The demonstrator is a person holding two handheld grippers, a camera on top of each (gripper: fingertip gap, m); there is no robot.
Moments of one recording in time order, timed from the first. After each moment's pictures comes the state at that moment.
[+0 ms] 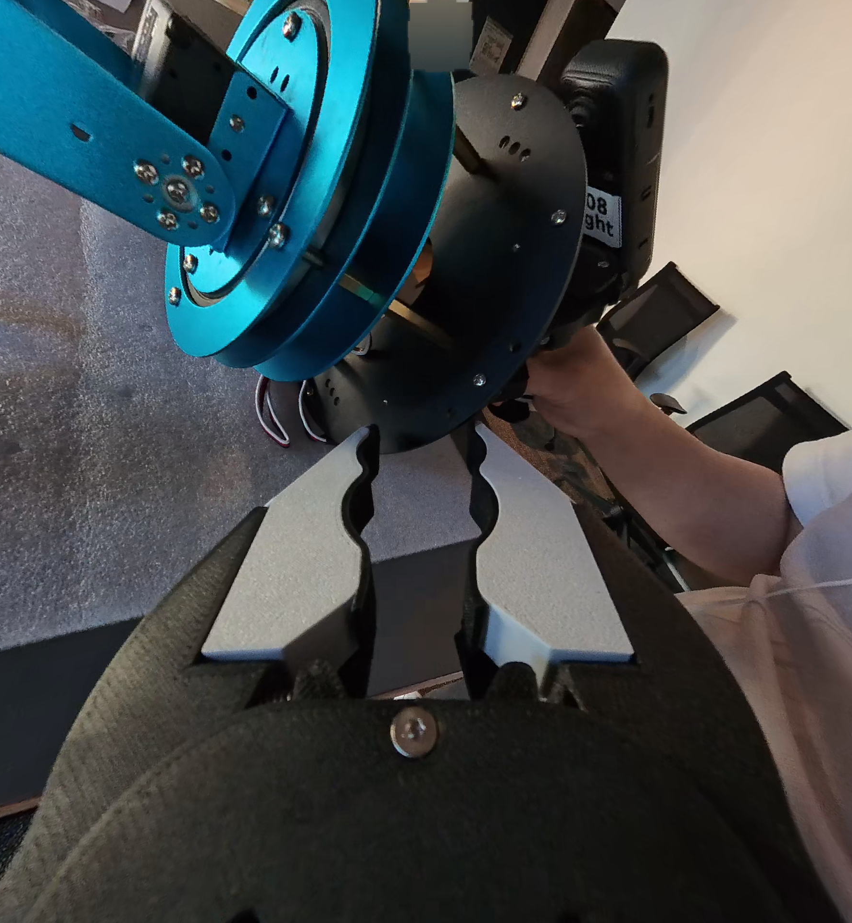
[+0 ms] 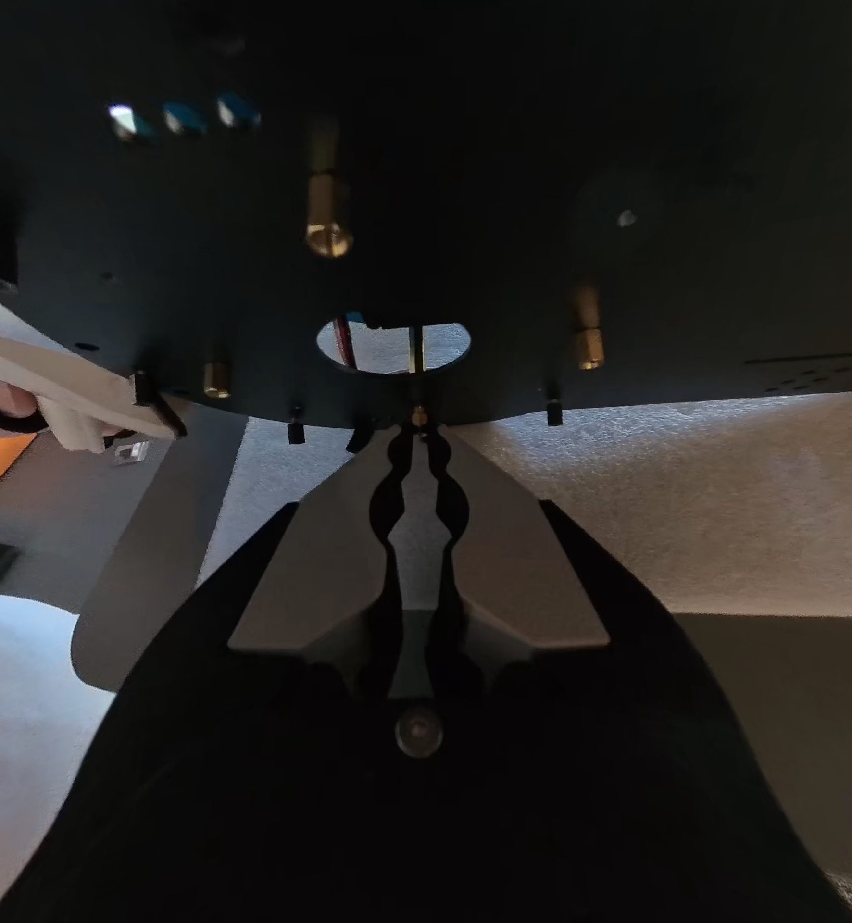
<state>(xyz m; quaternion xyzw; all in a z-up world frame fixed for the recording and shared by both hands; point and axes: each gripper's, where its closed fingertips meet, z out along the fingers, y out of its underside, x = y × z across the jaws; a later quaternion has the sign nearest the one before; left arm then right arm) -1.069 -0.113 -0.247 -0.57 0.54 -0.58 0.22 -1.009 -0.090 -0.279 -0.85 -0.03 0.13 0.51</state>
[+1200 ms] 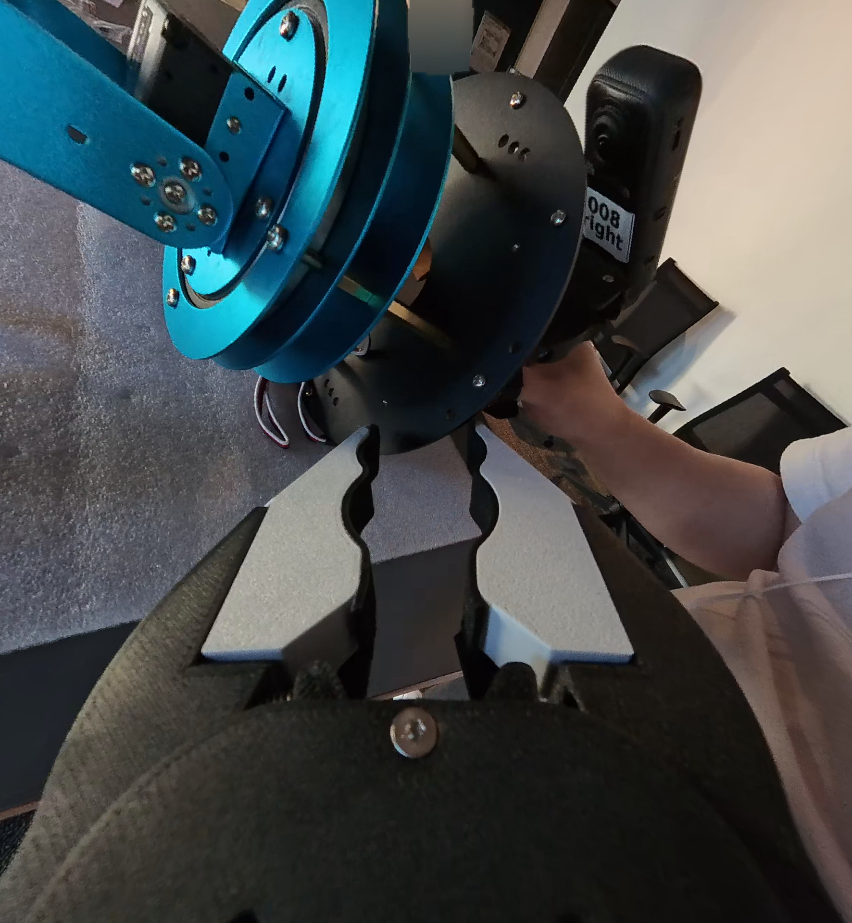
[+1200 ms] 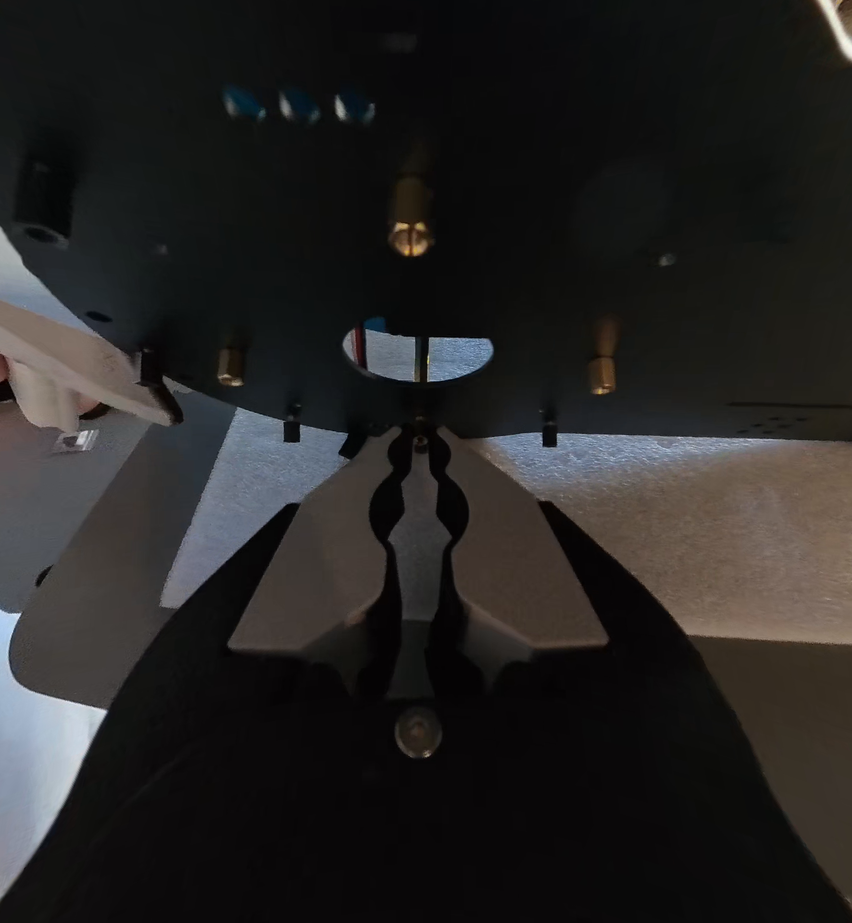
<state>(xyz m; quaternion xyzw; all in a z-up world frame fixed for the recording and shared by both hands) -1.068 -0.113 -0.247 -0.57 0.54 -0.58 0.21 -1.009 -0.087 -0.275 -0.84 -0.07 0.08 0.53</state>
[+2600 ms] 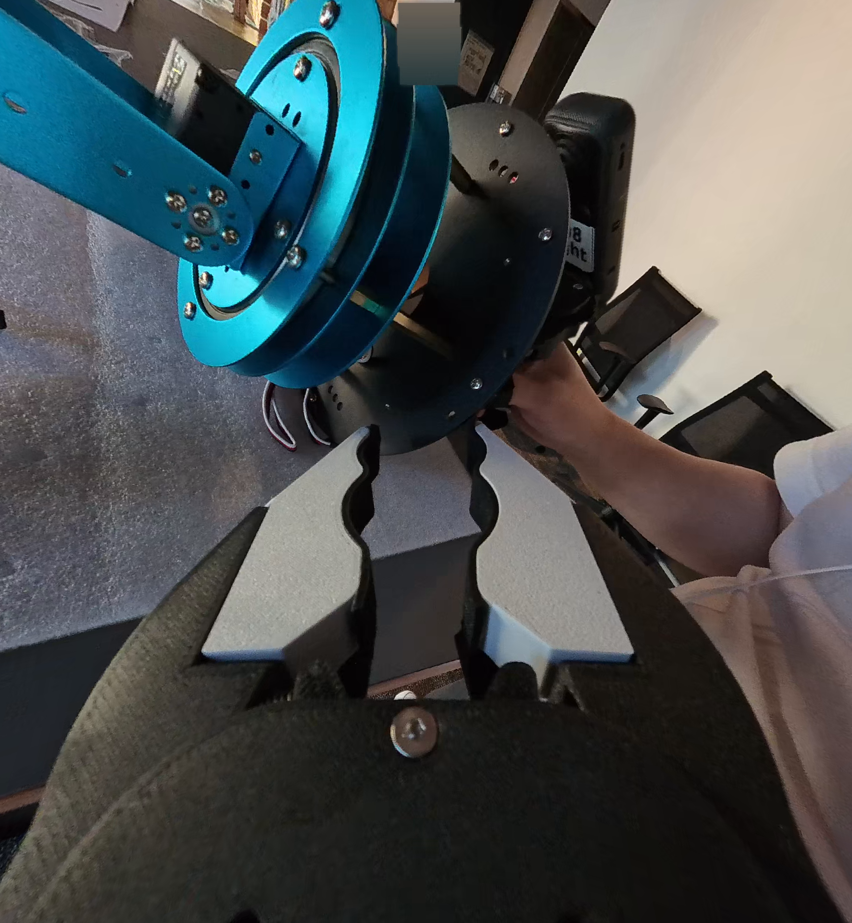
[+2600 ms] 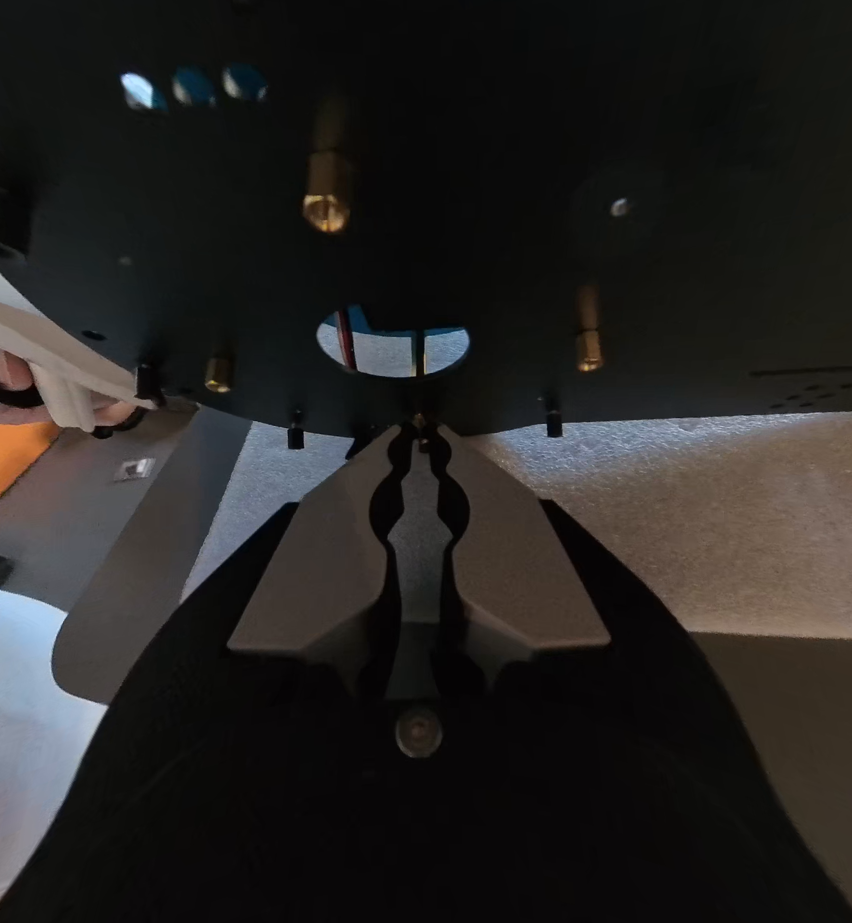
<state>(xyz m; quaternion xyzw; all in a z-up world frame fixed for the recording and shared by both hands) -1.075 -0.107 -0.241 -0.56 0.54 -0.59 0.21 -1.009 -0.087 -0.276 -0.83 -0.04 0.14 0.54</state>
